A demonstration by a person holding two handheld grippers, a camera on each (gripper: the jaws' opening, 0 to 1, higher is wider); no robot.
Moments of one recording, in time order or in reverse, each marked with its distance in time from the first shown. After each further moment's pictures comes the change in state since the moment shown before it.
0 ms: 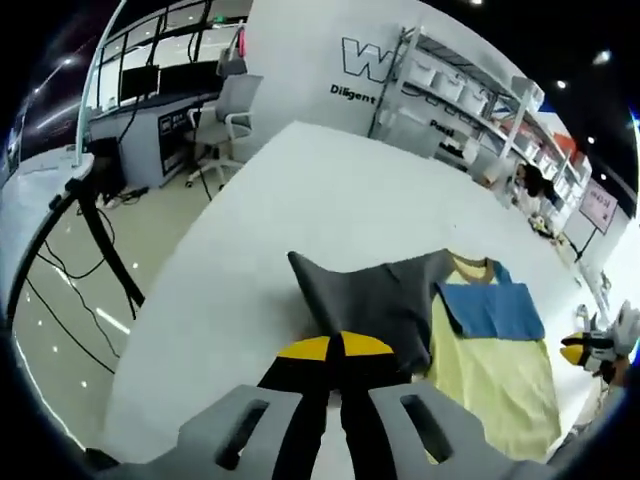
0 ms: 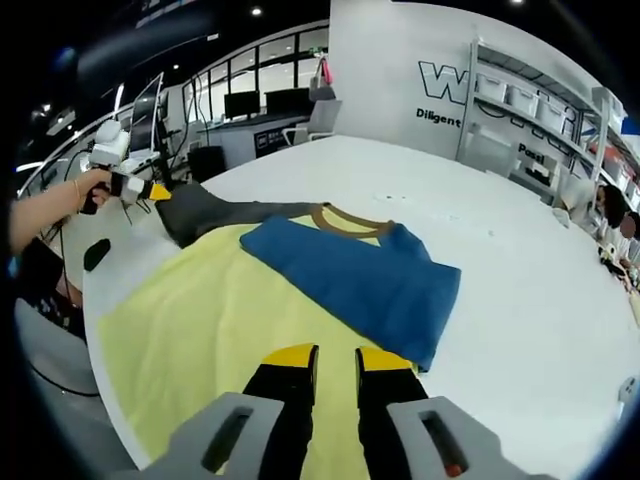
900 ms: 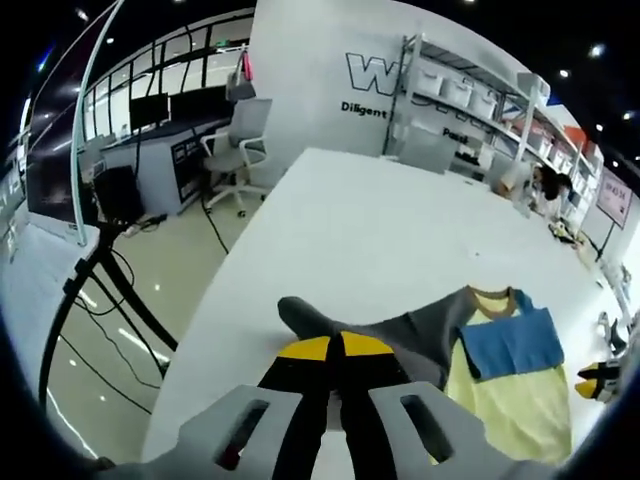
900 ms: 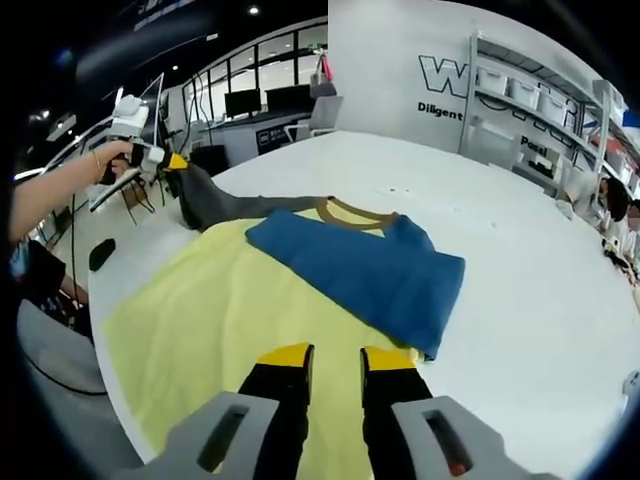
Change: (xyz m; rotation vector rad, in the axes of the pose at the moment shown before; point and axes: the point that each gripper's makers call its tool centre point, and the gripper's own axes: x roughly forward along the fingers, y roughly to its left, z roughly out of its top) left arm 0.014 0.017 0.051 0.012 -0.062 0.082; right arm -0.003 0.004 -0.008 0.020 0.024 0.023
